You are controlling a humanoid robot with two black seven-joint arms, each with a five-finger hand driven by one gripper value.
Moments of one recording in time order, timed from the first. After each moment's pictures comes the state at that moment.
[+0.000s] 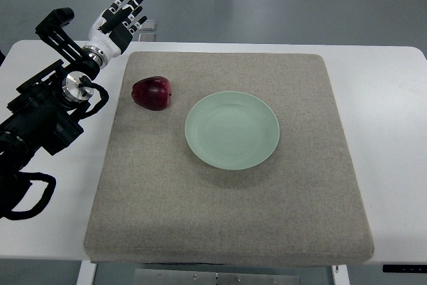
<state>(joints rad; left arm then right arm) -1.02 0.11 -0.66 -0.23 -0.17 -0.30 -0.20 -0.02 0.00 -0.08 0.14 0.11 0.12 0.36</state>
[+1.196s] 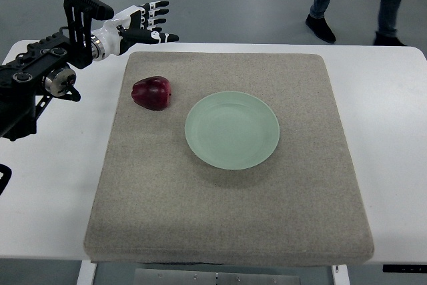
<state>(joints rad) -1.05 0.33 -0.49 -0.55 0.65 -0.32 -0.20 -0.02 0.00 -0.08 0.14 0.11 0.12 0.36</state>
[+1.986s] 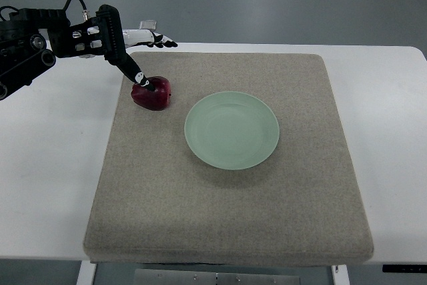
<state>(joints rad) -1.16 0.56 -0.29 -0.90 1.29 -0.39 -0.22 -0.02 0.00 -0.08 0.14 0.11 0.12 0.36</state>
